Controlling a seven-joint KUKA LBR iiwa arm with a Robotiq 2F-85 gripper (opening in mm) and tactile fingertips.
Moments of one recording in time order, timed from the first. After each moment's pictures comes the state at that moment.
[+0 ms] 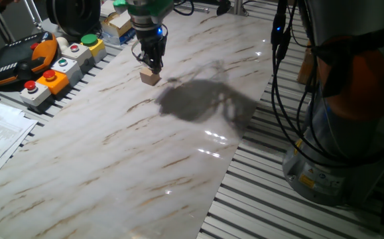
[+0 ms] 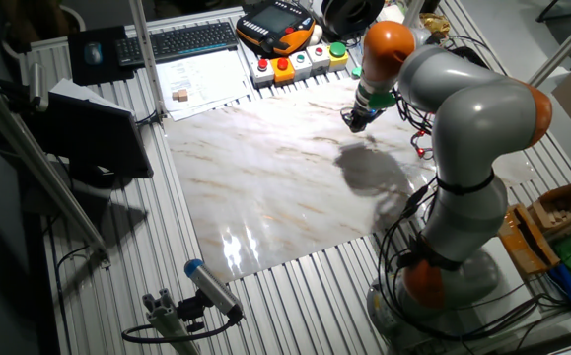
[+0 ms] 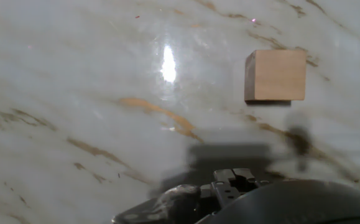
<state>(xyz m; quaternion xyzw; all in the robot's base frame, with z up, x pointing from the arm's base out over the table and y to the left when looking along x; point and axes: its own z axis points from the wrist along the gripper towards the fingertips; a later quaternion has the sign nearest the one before) 0.555 -0.062 0.136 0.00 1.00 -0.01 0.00</state>
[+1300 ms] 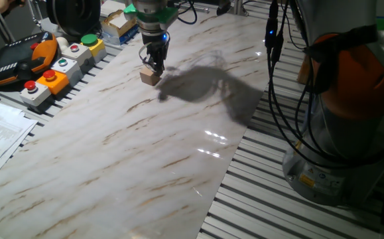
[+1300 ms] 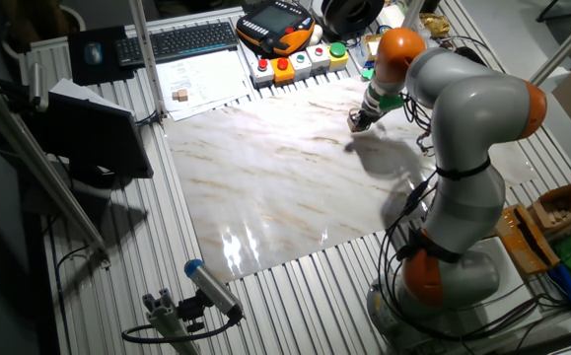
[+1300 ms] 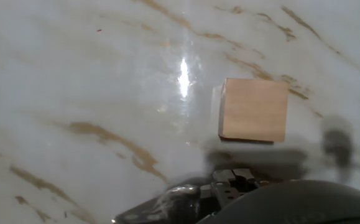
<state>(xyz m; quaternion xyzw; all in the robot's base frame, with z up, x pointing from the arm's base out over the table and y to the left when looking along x) 0.586 -0.109 0.078 -0.01 1.00 0.01 0.02</state>
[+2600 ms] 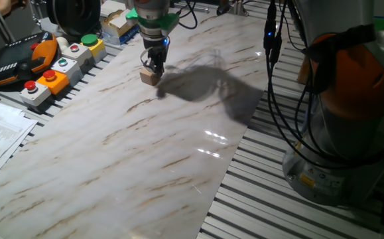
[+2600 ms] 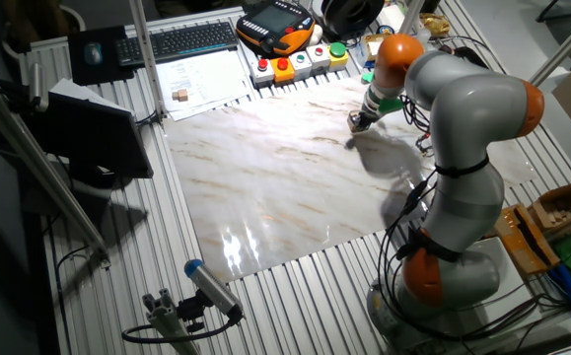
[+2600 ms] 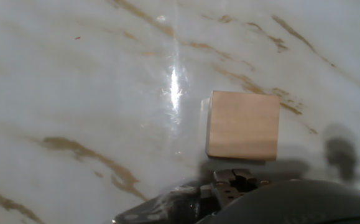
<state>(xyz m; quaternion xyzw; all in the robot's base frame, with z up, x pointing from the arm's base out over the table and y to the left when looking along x) 0.594 -0.120 0.057 -0.01 1.00 0.00 0.04</state>
